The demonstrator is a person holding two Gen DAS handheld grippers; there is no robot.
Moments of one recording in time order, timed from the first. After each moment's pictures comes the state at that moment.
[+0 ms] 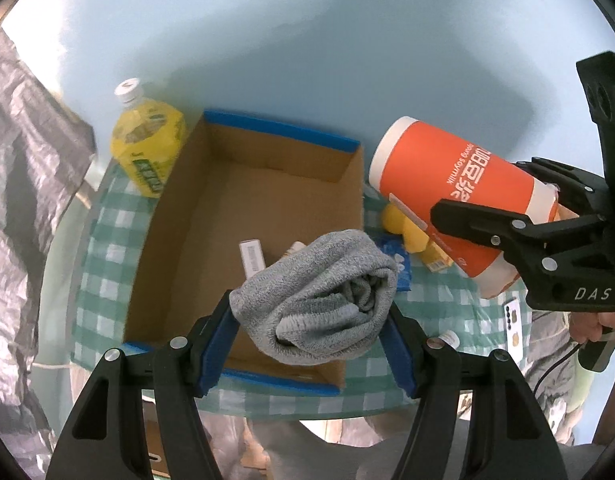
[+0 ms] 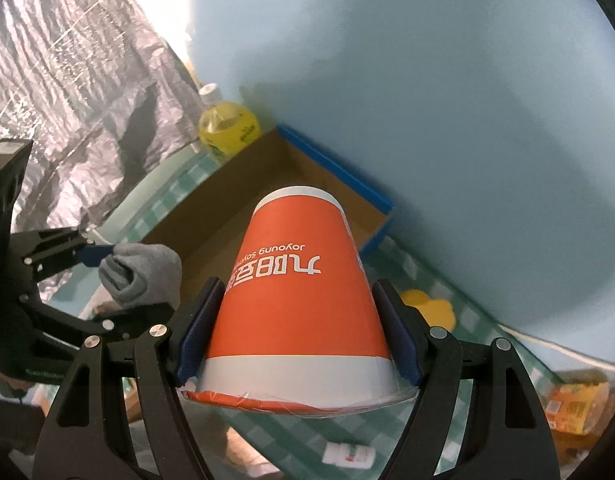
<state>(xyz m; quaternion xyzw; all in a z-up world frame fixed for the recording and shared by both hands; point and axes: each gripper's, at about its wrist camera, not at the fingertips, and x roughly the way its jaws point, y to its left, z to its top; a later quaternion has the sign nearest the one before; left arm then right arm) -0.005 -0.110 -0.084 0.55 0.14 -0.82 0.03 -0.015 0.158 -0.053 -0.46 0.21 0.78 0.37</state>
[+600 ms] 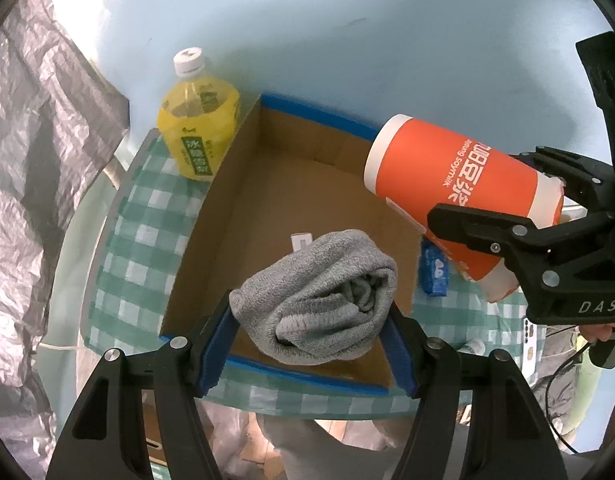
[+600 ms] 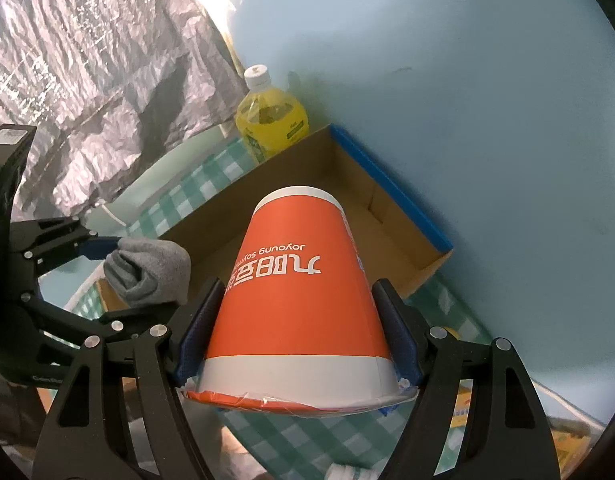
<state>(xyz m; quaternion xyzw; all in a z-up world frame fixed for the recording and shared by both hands) 0.005 -0.154 -0.102 0.56 0.16 -0.81 0.07 -0.072 0.172 -0.076 -0.49 0.19 0.77 0.35</state>
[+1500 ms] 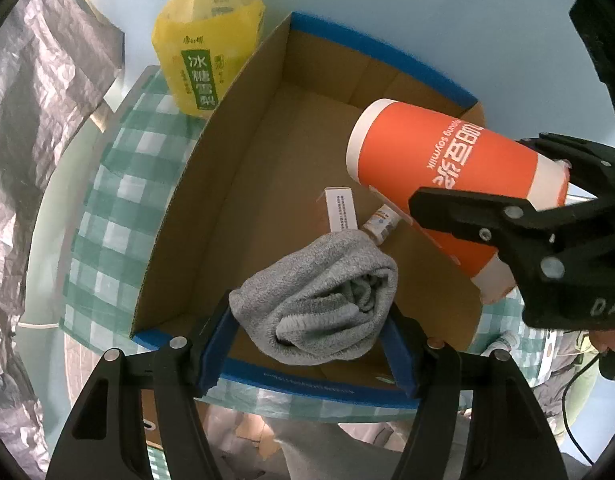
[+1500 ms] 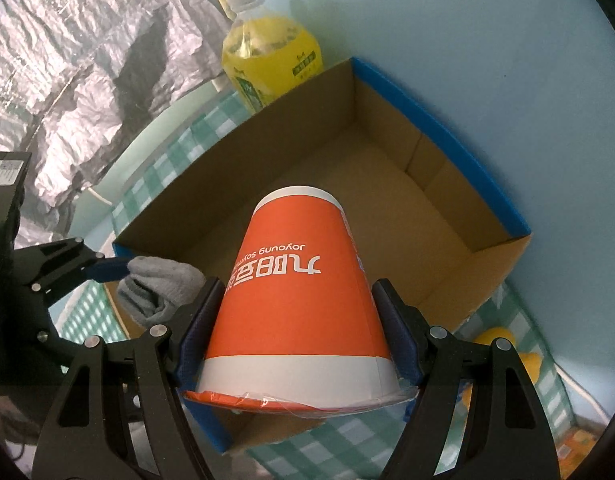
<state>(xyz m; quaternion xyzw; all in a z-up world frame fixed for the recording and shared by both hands) -0.007 -0.168 -0.185 0.62 0.18 -0.76 0.08 -0.098 0.200 -0.152 -0.52 0.27 0.73 0.35</state>
